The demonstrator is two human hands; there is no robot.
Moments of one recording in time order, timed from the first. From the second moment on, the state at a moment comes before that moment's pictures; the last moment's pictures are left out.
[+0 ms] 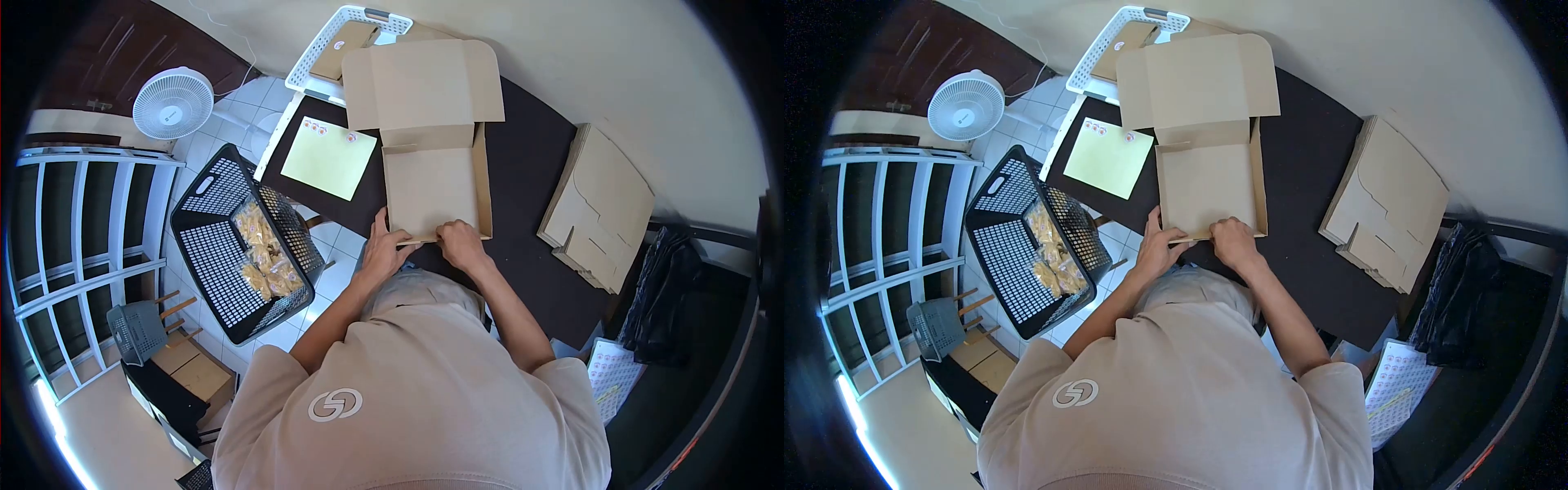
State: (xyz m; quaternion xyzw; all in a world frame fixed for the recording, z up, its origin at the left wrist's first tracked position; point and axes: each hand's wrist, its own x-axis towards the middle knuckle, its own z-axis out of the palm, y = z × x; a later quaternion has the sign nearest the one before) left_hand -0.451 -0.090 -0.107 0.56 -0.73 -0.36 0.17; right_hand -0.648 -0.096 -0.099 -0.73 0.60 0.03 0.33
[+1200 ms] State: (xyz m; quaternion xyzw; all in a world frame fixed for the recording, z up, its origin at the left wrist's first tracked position) left_hand -0.425 -0.111 -0.118 0.52 -0.59 -0.55 0.26; right_hand -0.801 -0.208 -0.136 -0.31 0.70 -0.48 0.42
